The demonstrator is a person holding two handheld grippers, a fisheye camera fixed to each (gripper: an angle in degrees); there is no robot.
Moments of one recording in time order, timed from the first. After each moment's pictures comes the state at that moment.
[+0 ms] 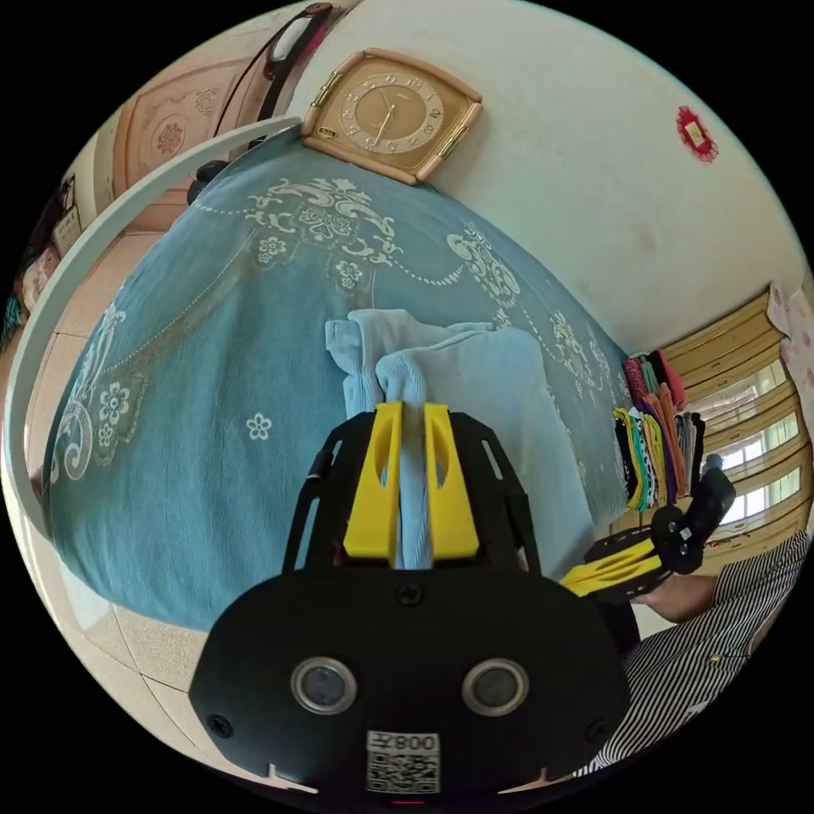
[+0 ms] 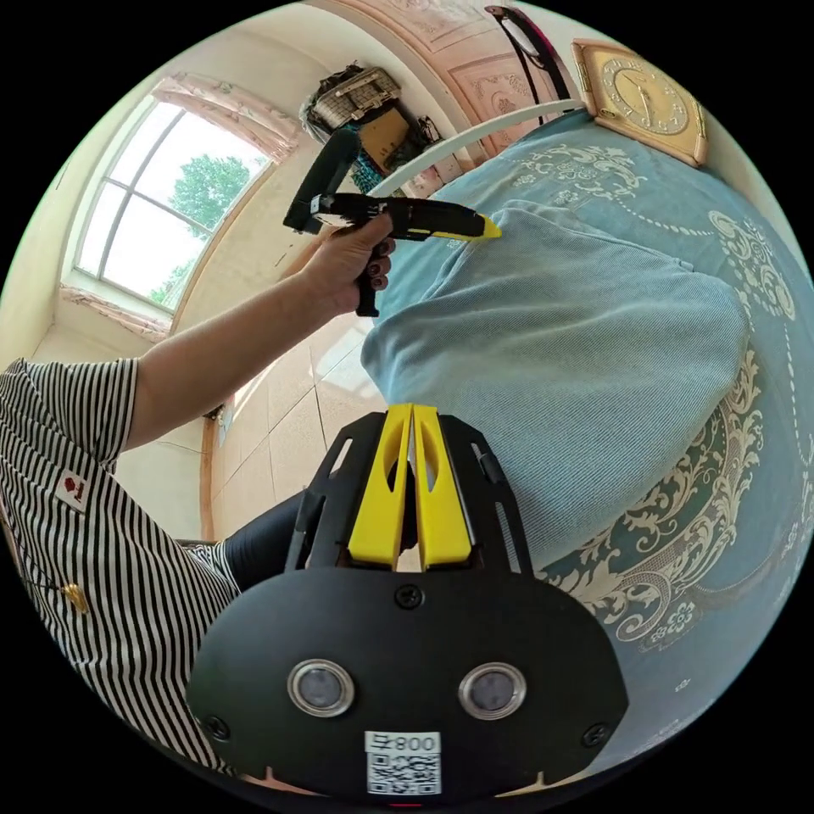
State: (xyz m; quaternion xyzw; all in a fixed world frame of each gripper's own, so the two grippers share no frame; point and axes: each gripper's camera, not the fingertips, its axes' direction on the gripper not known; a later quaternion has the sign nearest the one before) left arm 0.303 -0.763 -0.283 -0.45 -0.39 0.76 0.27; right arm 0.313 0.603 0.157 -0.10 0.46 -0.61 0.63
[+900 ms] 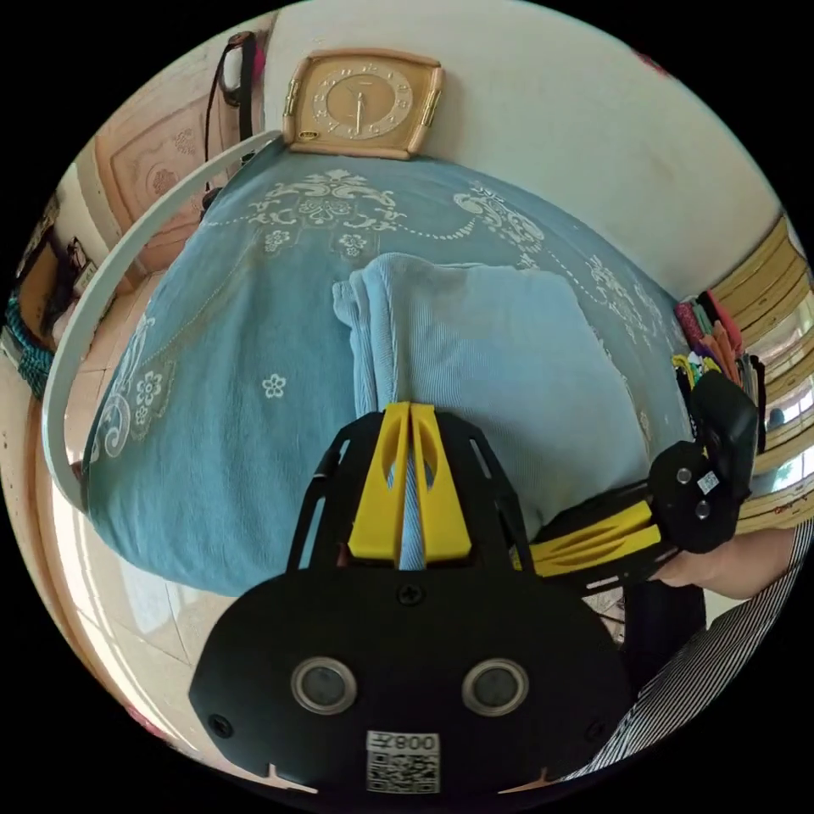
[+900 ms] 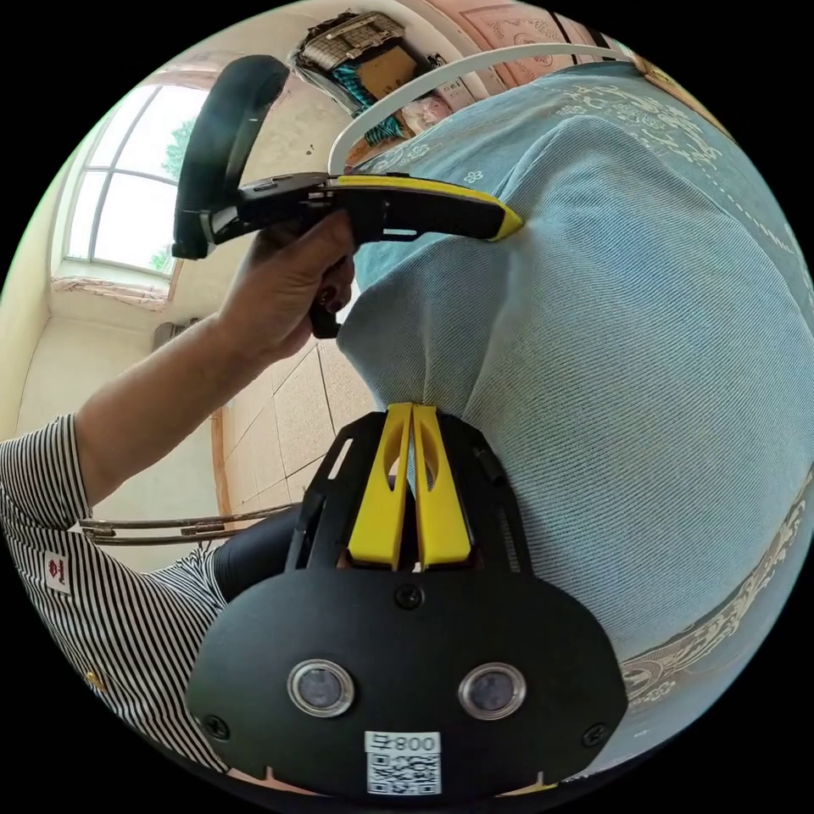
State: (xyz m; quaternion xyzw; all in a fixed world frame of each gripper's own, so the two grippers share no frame) left arm 0.230 -0.725 -0.329 -0.38 -0.41 0.81 0.18; right arm 0.361 0.513 0.242 -0.19 0.51 -0.56 0.63
